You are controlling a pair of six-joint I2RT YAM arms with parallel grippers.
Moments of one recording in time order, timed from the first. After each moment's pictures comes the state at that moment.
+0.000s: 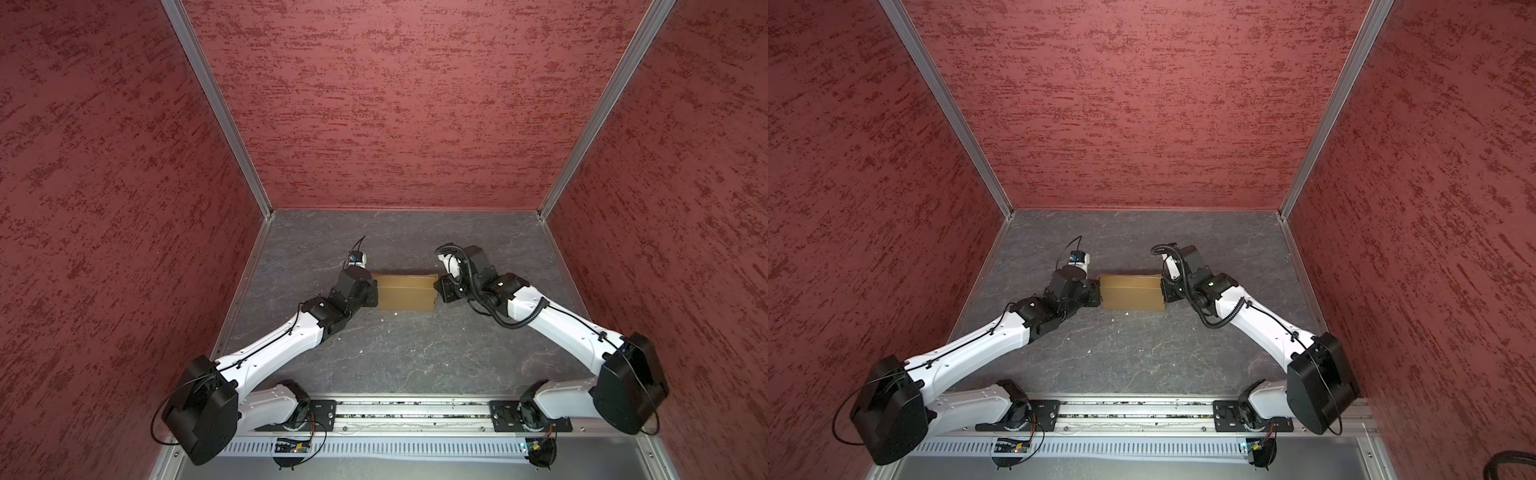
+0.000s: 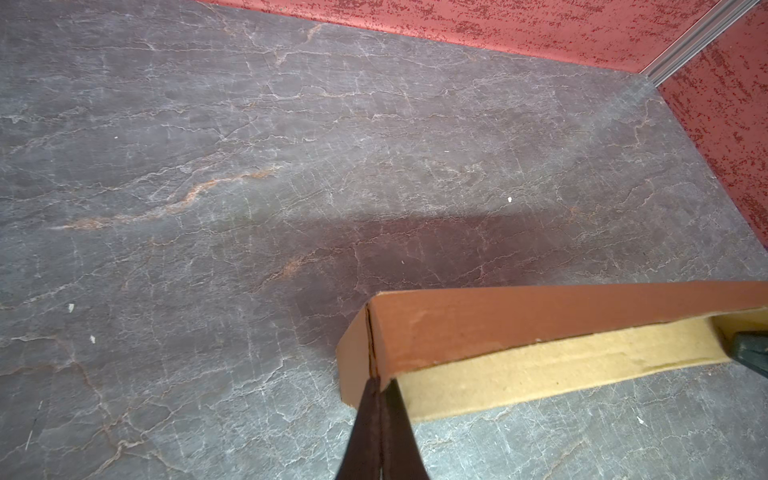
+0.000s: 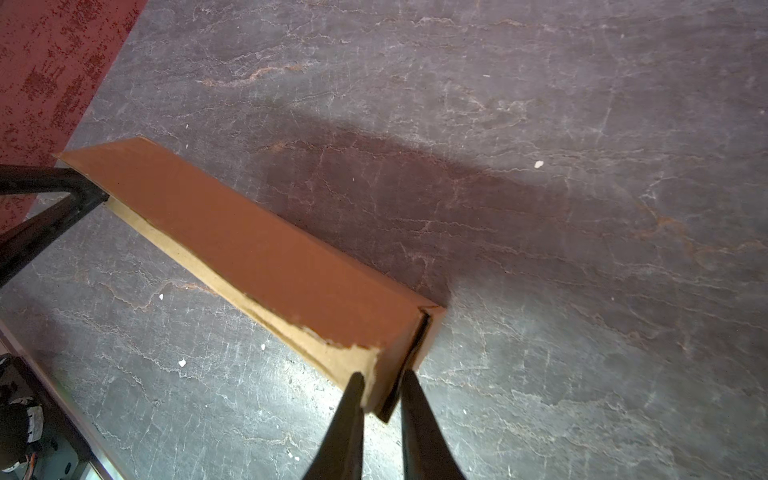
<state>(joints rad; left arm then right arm) -0.65 1.19 0.74 -0.23 -0.24 -0.50 0.58 1.37 1.00 -0.45 -0.13 0.30</state>
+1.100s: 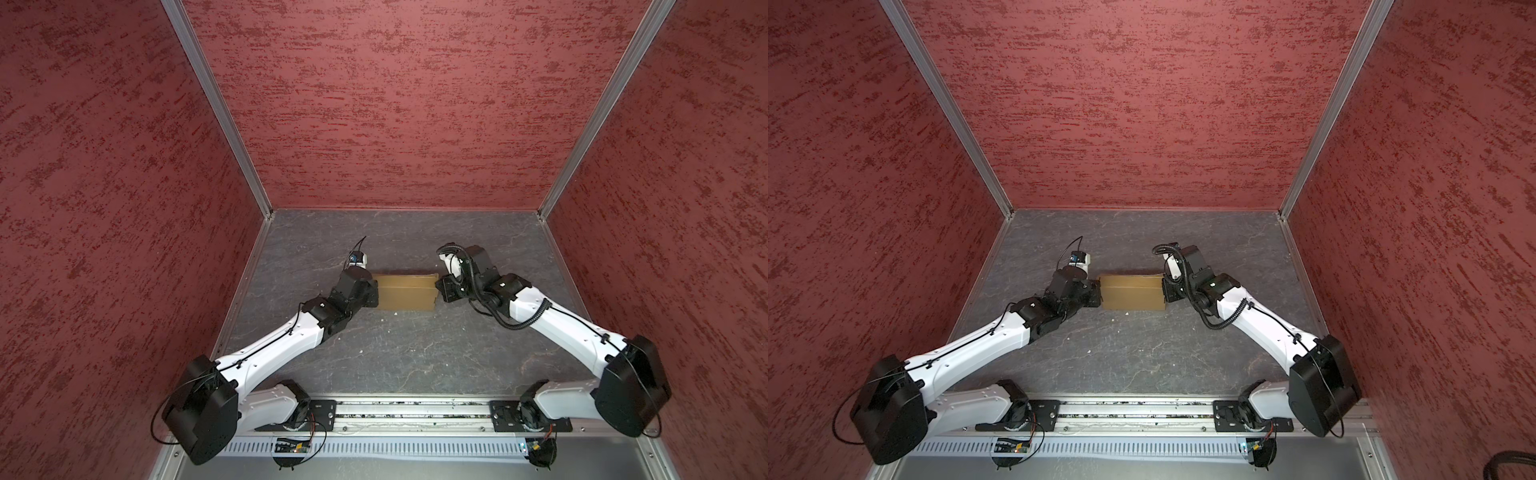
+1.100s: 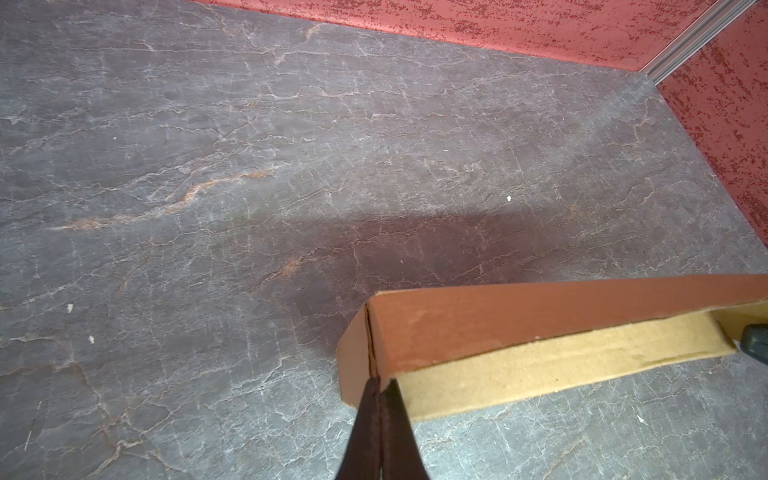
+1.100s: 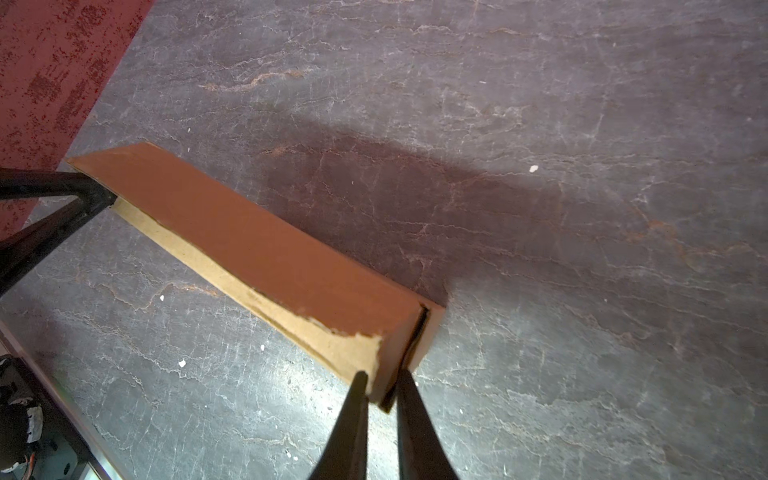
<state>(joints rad) -0.65 1.19 0.74 -0.23 -0.25 -0.50 0.57 1.35 0.99 -0.44 -0.13 0.29</state>
